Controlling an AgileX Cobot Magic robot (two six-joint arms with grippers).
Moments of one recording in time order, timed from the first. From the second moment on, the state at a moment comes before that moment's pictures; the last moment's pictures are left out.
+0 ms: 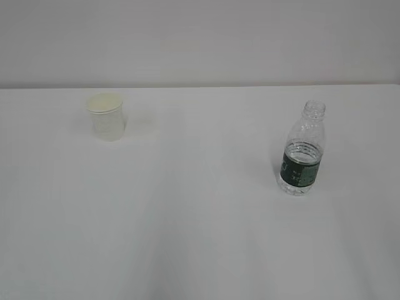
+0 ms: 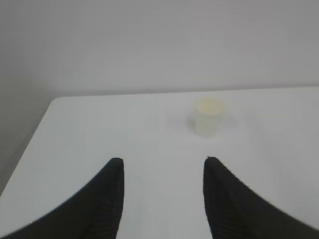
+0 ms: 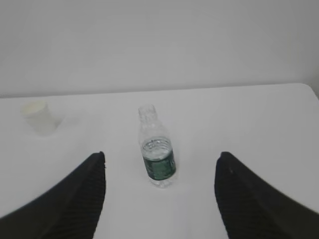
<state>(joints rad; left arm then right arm) 0.03 0.19 -0.71 -0.03 0.84 0.00 0.10 0.14 -0.60 0.08 0.80 0.00</state>
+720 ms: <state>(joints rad) -0.05 0.66 -0.74 -0.12 0.33 0.01 0.10 0.32 -0.60 0.13 0.49 -0.20</state>
